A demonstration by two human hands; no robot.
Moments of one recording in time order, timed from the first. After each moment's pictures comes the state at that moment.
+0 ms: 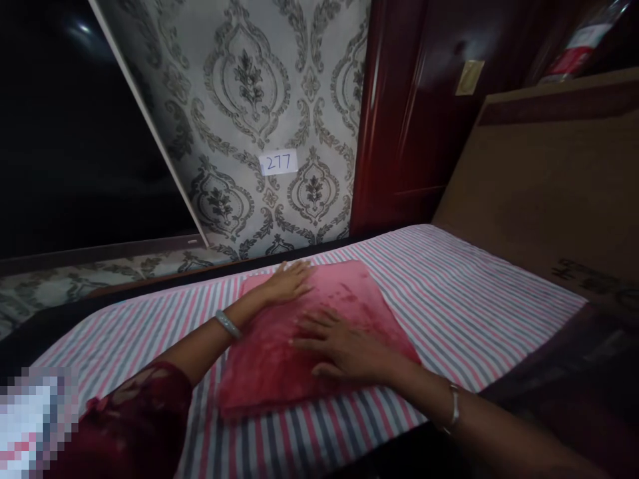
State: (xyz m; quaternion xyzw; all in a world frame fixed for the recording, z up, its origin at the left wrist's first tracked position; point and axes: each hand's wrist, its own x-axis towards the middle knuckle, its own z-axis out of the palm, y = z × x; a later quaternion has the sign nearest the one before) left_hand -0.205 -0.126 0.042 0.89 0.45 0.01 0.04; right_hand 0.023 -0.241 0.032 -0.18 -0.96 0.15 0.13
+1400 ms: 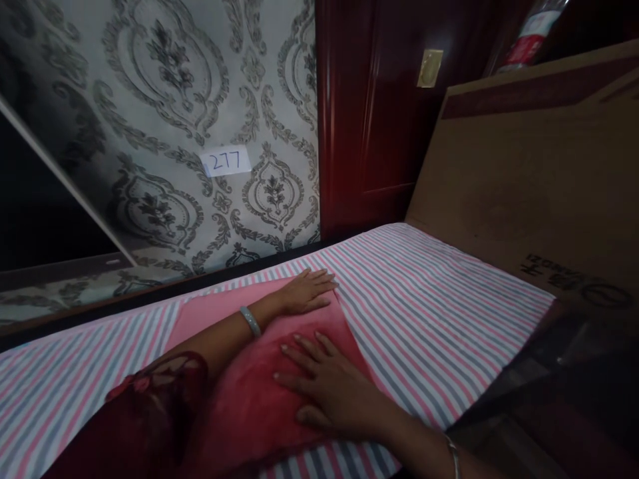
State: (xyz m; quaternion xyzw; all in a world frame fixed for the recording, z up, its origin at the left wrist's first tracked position) left_hand -0.082 -0.055 0.009 0.96 0.28 0.05 0.07; right_hand 0.087 -0.231 -0.015 -0.26 -0.94 0.19 0.13
